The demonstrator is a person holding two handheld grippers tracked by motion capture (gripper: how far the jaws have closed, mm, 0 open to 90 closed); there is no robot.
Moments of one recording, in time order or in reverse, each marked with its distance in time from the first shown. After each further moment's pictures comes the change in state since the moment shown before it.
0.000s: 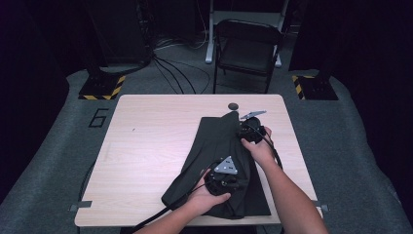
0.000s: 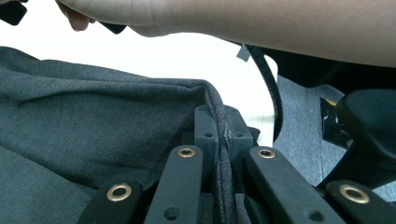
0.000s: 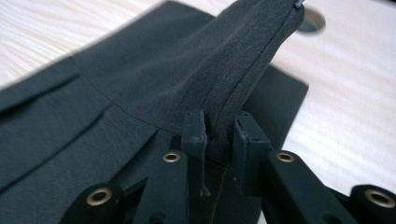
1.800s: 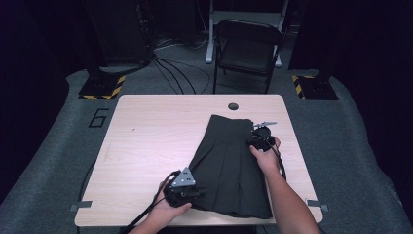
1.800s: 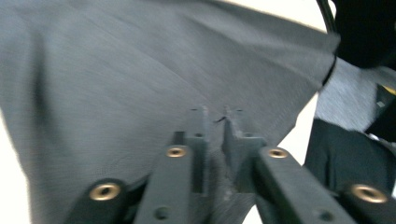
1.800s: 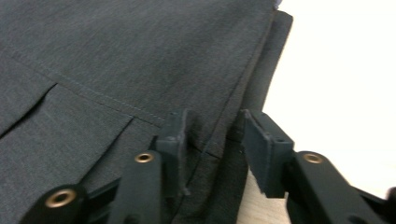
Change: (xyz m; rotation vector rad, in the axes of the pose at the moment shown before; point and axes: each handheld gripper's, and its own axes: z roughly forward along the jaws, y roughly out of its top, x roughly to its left) left arm 0.010 -0.078 -0.092 0.010 0.223 -0.034; right arm -0.034 -0.050 0.023 0.027 -0.140 0.175
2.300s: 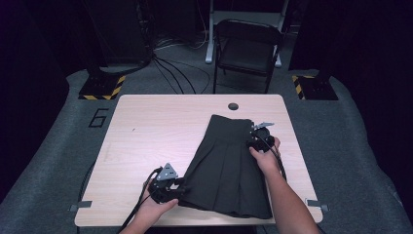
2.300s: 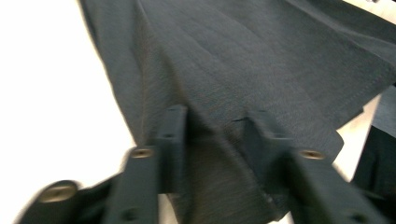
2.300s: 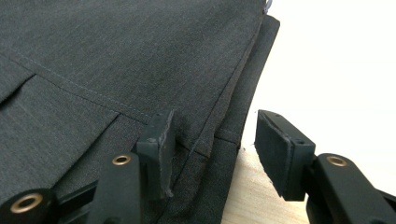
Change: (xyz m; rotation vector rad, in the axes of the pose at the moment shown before) left arm 0.029 -0.028 -0.012 0.053 0.109 -0.147; right arm 0.004 -0.002 0.001 -0.009 -0.076 -0.049
